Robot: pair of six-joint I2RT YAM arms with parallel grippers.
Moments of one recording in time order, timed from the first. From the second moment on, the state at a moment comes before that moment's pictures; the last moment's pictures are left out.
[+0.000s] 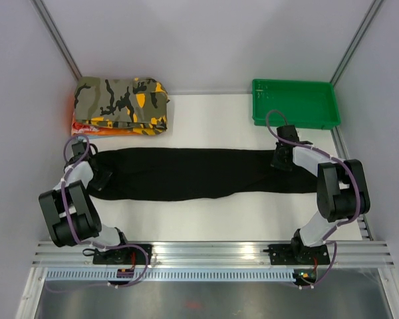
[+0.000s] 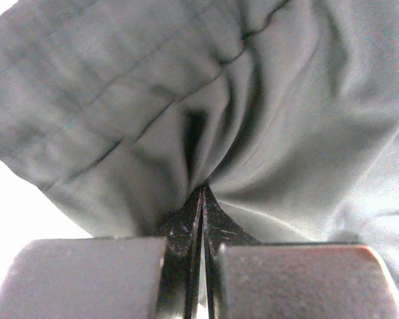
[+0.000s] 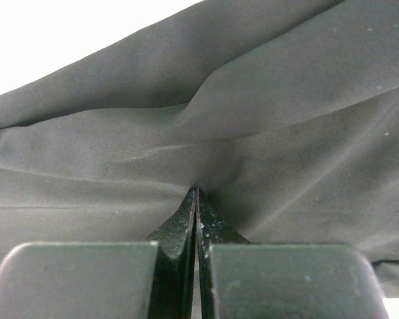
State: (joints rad) left arm 0.39 1.49 0.80 -0.50 -0.06 -0.59; right arm 0.10 1.69 0.95 -0.38 0.16 0.44
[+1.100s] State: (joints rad) left arm 0.22 1.26 1.13 -0.63 0.19 -0.42; right arm -0.39 1.49 1.01 -0.45 0.11 0.34
